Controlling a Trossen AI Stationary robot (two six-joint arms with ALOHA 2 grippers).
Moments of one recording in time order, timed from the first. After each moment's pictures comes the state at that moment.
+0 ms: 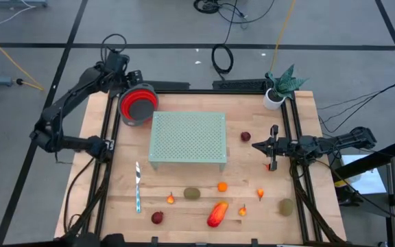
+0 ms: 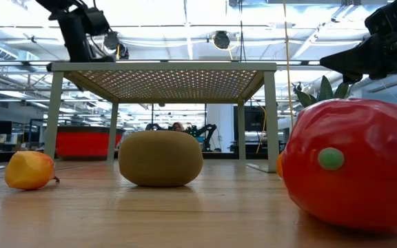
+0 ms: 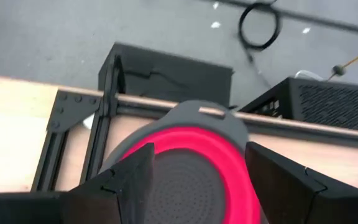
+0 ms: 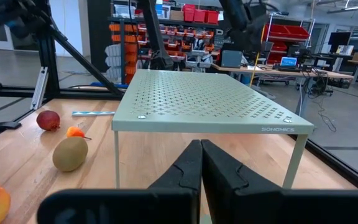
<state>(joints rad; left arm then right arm) 1.04 1.25 1.15 -0.84 -0.21 -0.61 0.23 0.13 0.02 0.13 0.34 -0.07</state>
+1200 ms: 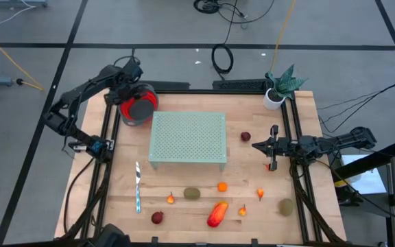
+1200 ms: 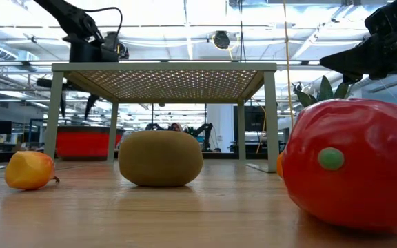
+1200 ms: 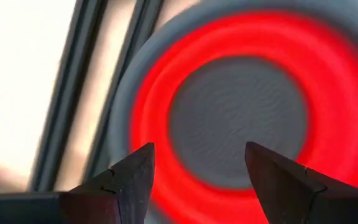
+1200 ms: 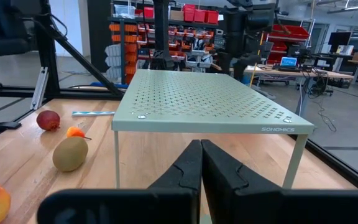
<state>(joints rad) 1.02 1.48 1.15 -1.17 -0.16 -0.90 0.23 0.13 0.02 0.13 0.34 -0.07</state>
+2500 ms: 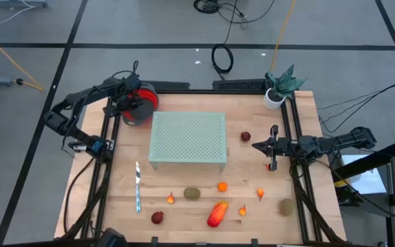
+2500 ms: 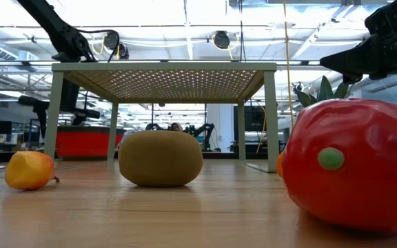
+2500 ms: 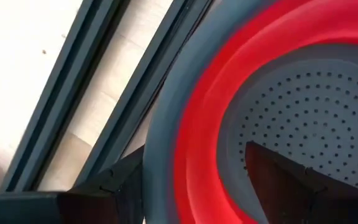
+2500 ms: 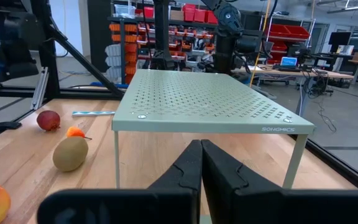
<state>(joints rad) 1.05 1.48 0.89 -0.97 -0.20 -1.07 0.23 0.13 0.02 0.13 0.34 -0.07</state>
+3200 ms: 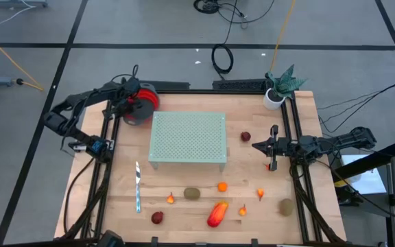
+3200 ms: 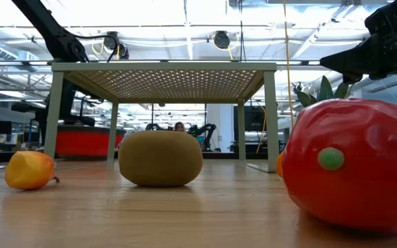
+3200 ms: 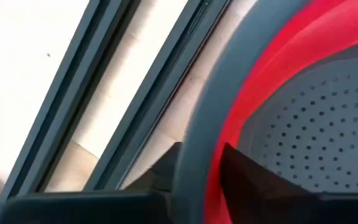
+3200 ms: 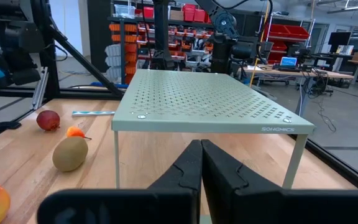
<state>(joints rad) 1.06 1.47 0.81 -0.91 -0.26 -1.05 0.23 0.13 0.02 0.13 0.34 -0.07</state>
